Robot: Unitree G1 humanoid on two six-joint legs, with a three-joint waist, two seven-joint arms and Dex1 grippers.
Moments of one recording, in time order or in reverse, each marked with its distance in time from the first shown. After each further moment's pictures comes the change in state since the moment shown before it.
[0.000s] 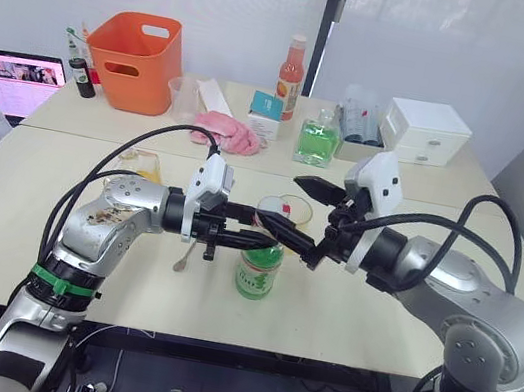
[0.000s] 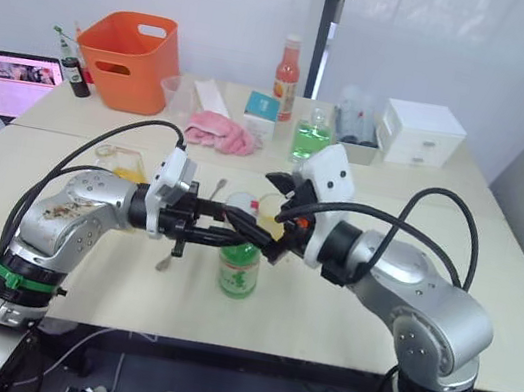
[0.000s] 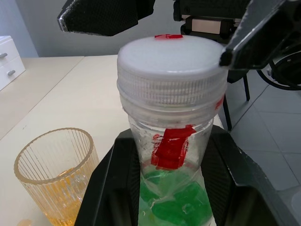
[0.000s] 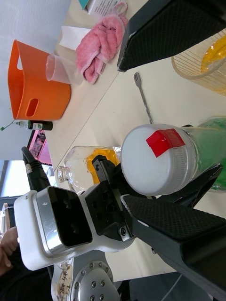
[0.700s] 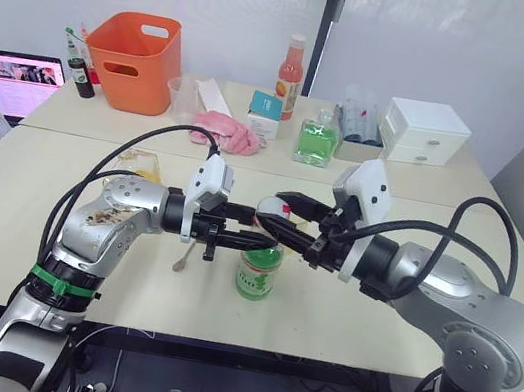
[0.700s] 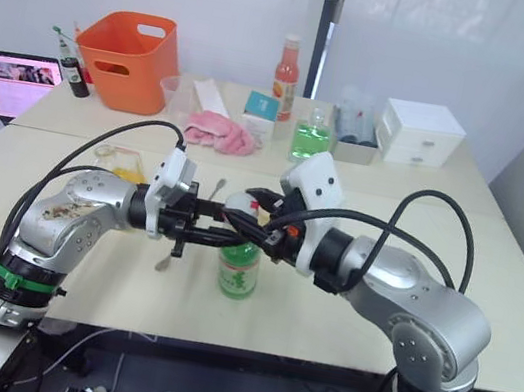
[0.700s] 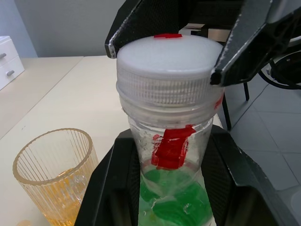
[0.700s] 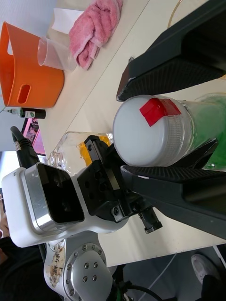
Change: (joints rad) left arm 0.001 0.001 0.000 0.000 0.000 0.000 -0.001; right arm 0.000 -0.021 0.030 0.000 0.052 -0.005 0.008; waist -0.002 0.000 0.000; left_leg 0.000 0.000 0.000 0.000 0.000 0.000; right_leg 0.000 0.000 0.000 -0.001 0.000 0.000
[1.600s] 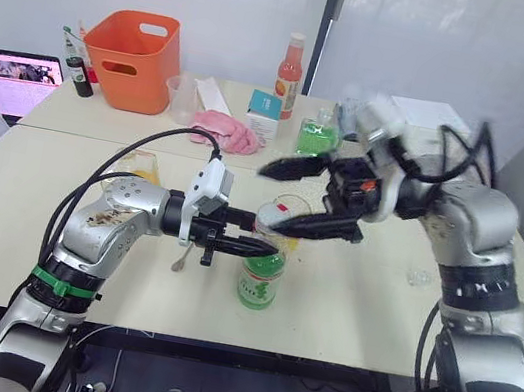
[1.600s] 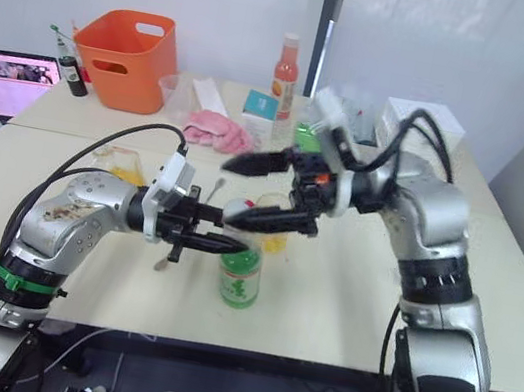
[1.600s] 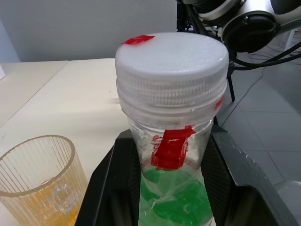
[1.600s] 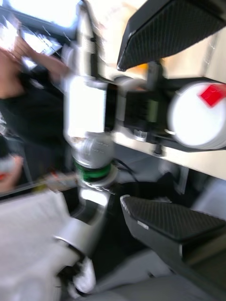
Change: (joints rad) left arm 0.003 -0.007 0.001 0.000 -0.005 -0.004 -0.043; right arm -0.351 -0.085 0.065 0.602 -0.119 -0.317 0.921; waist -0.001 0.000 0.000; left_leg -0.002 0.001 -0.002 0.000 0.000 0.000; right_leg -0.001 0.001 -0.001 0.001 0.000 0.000
